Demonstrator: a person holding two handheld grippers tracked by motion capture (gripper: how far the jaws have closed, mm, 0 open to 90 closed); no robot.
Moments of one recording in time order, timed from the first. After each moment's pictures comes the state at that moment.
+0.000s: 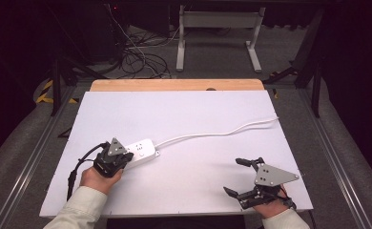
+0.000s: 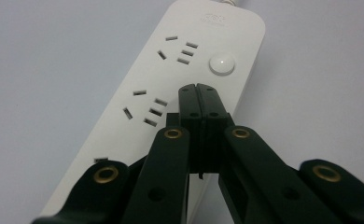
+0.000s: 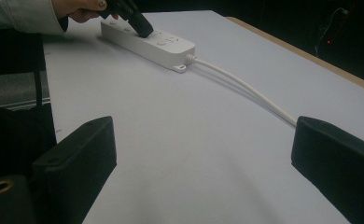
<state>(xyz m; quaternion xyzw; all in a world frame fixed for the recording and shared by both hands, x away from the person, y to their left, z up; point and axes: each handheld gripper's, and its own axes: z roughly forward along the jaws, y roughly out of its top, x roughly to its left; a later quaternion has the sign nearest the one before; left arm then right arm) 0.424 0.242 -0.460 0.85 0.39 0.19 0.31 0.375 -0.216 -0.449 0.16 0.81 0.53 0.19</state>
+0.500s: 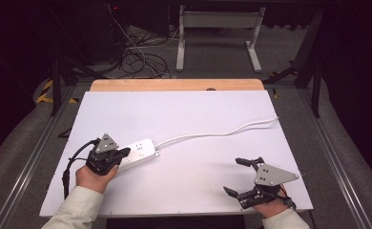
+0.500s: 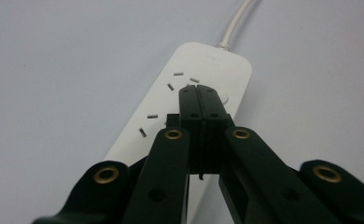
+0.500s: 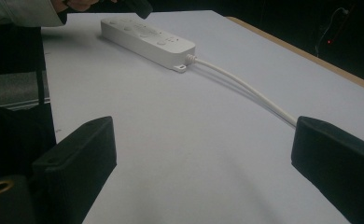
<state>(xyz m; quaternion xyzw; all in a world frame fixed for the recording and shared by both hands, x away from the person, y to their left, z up) 0.418 0.251 -0.438 0.83 0.39 0.20 0.35 0.376 -0.215 -0.449 0.16 0.81 0.53 0.19</state>
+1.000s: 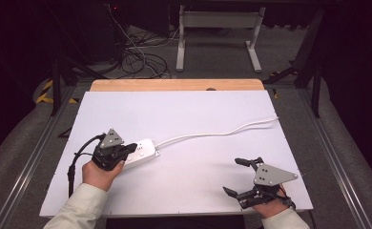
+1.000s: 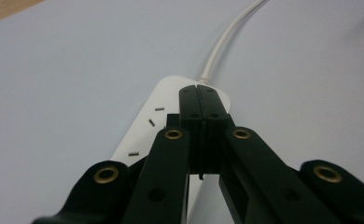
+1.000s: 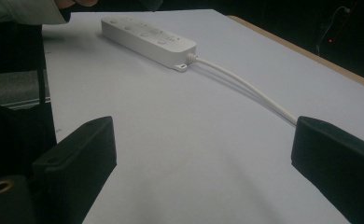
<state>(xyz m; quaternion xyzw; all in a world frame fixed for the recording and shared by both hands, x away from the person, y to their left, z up) 0.429 0.233 -0.426 0.82 0.37 0.19 0.38 0.376 -0.214 -0.449 0.16 0.81 0.53 0.19</state>
